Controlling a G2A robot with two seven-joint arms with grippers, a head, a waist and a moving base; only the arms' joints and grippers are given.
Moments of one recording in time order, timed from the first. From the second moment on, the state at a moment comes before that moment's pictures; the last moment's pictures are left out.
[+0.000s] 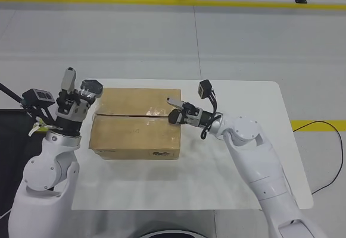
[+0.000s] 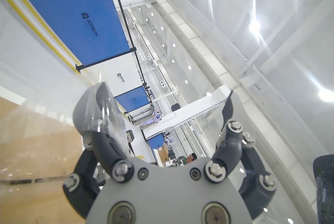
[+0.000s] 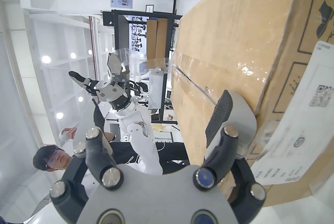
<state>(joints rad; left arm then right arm) 1.37 -1.21 -1.63 -1.97 -0.34 -0.20 -0.19 -0.77 -1.41 1.12 -1.22 0.26 -0.06 0.90</state>
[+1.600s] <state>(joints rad) 1.14 -1.23 -1.39 -1.79 -0.34 -0.07 -0.28 -0.90 -1.34 1.26 -1.34 0.29 -0.18 0.93</state>
